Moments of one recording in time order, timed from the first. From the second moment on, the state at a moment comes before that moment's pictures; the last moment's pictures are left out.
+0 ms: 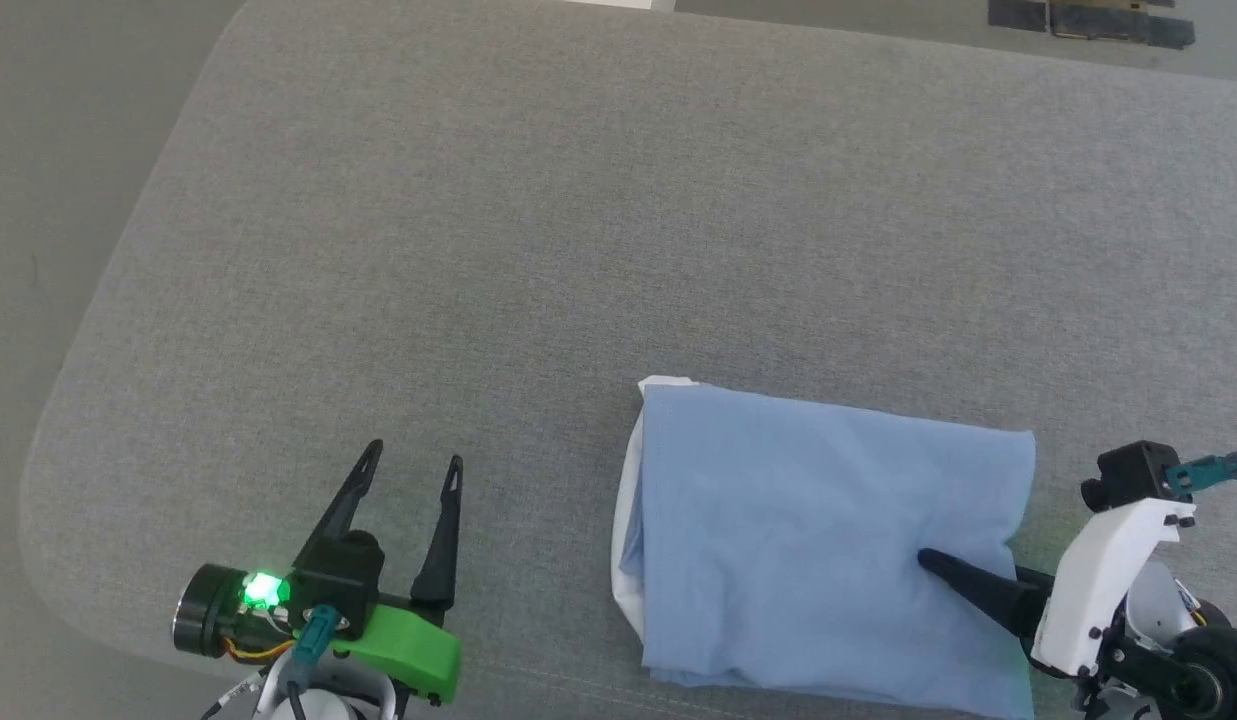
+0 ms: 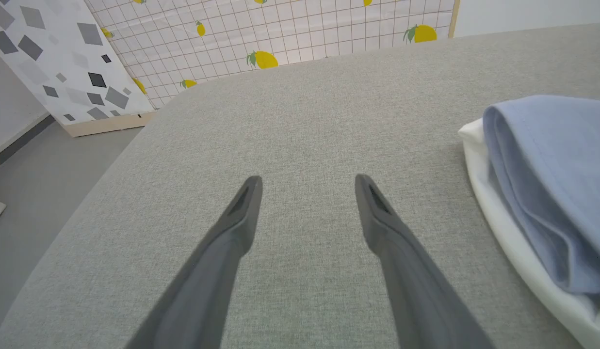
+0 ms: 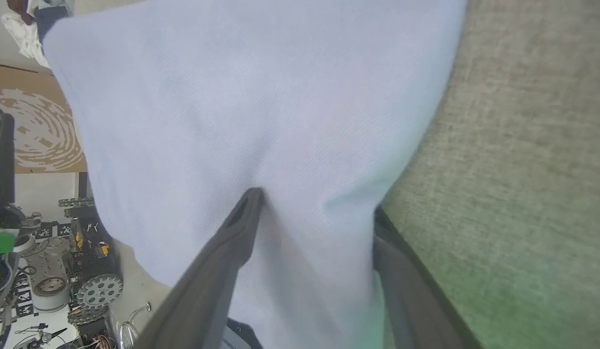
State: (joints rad) left arm -0.06 0.26 -0.30 0.08 -0.13 0.07 -0.24; right arm -0.07 -0.26 0.00 0.11 0.82 0.13 0.83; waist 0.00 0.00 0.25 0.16
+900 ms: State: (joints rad) left arm -0.07 0.25 -0.38 0.05 -0.15 0.05 -0.22; right arm -0.48 -0.85 0.51 -0.04 0.36 0.13 0.60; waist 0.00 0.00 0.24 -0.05
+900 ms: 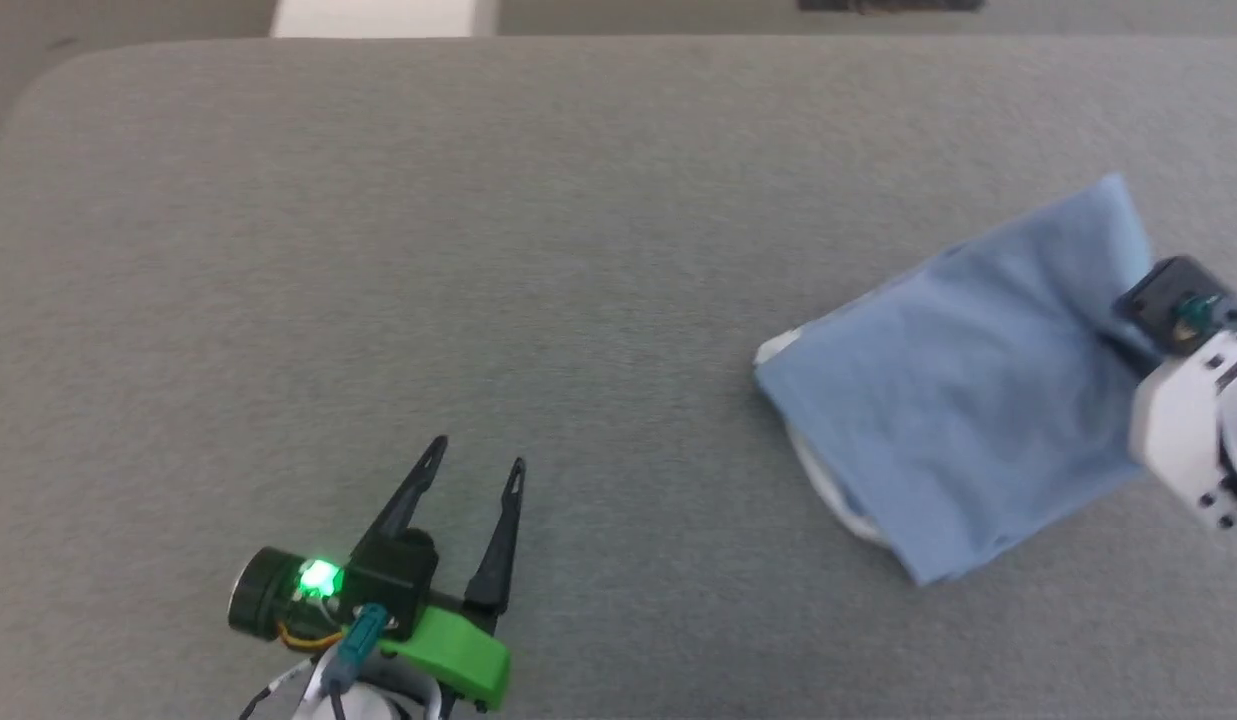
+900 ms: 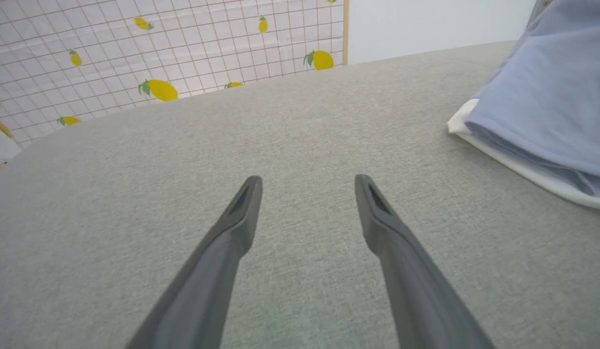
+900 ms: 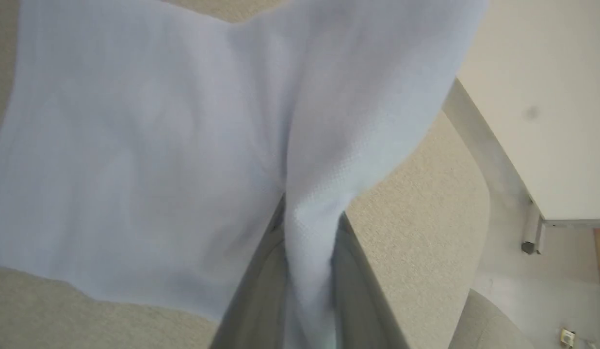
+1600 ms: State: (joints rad) left arm -0.18 0.29 -0.38 -0.12 -0.12 0.04 -0.19; right arm -0.50 -0.93 0.14 0.43 0.15 0.13 0.31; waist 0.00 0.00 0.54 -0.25
